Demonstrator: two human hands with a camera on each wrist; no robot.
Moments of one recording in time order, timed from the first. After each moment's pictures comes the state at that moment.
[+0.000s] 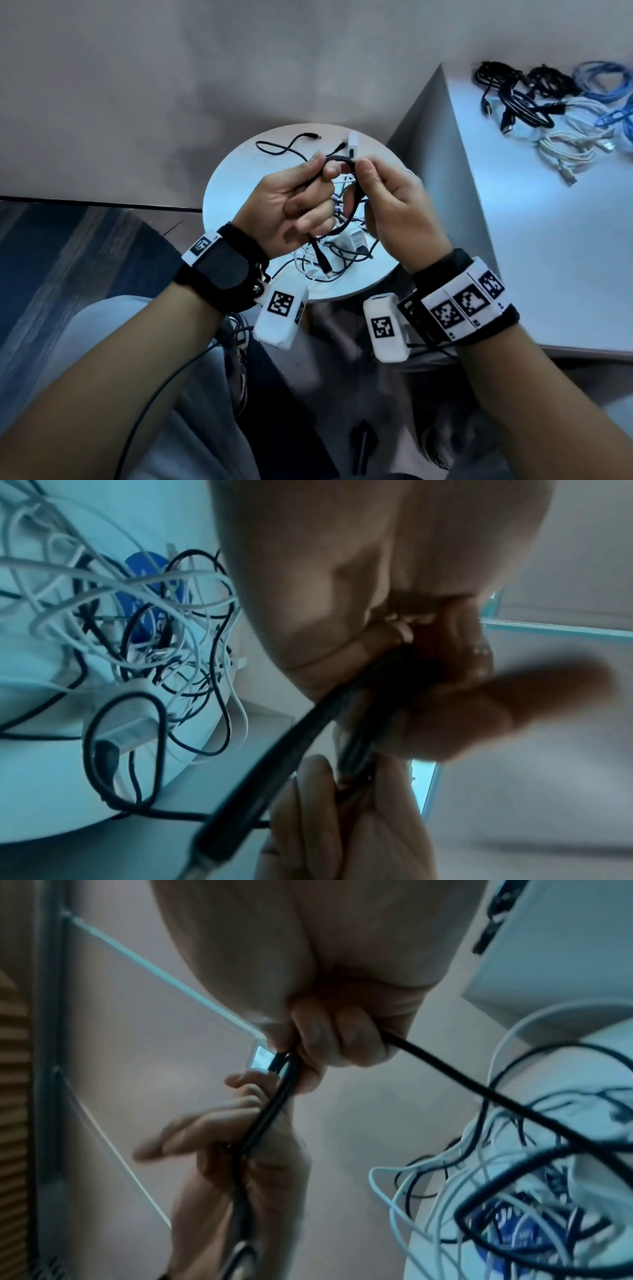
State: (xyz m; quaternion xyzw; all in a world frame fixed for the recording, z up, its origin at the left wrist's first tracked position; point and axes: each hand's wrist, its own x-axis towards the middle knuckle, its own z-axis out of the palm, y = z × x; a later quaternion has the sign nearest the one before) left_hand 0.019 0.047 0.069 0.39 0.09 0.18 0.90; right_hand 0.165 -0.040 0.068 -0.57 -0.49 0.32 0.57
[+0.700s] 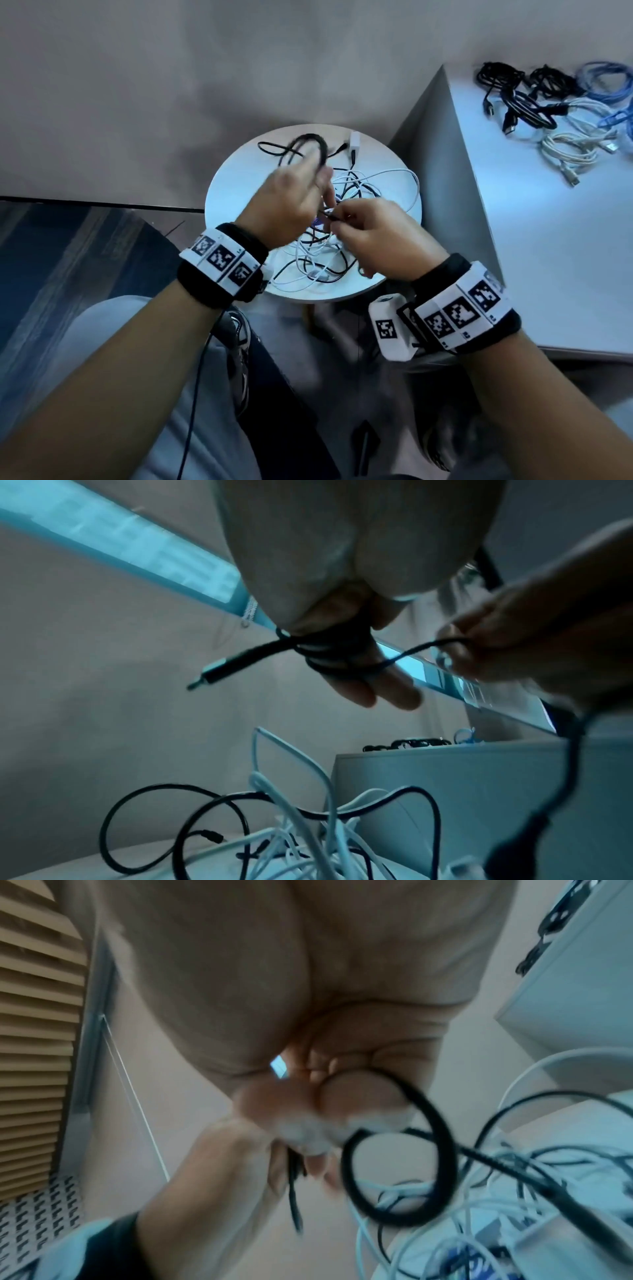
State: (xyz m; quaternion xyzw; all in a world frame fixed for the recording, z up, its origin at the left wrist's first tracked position) left_hand 0.018 0.055 0.058 0.85 0.30 0.28 0.35; right_hand 0.159 -0.050 0.070 -0.67 -0.59 0.34 0.29
